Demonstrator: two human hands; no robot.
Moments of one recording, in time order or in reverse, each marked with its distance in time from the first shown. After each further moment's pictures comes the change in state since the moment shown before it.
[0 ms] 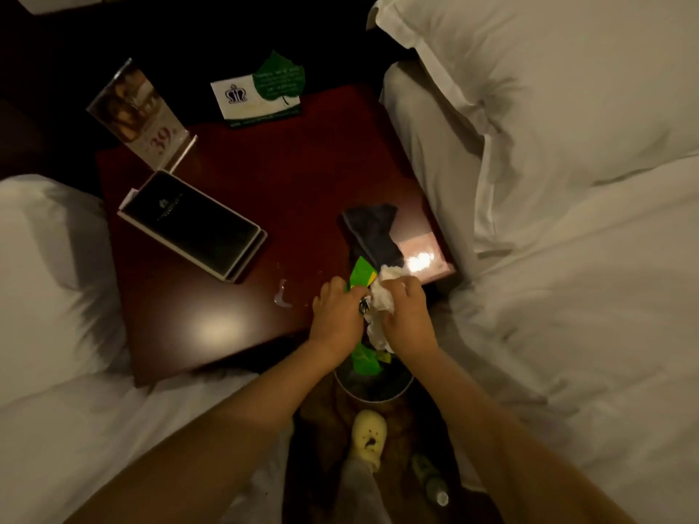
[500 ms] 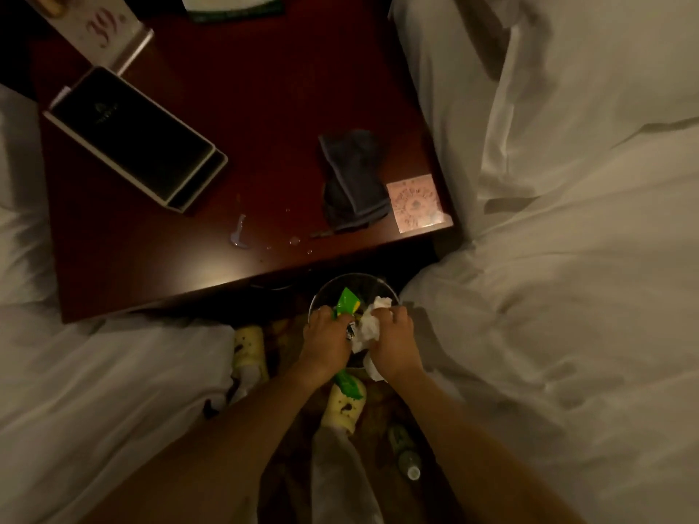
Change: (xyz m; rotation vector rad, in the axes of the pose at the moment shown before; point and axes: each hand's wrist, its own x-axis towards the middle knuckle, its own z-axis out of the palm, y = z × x) left_hand -0.028 -0.024 0.160 0.004 -0.271 -0.228; right_hand -0.049 0.119 0.068 -0.159 -0.345 0.182
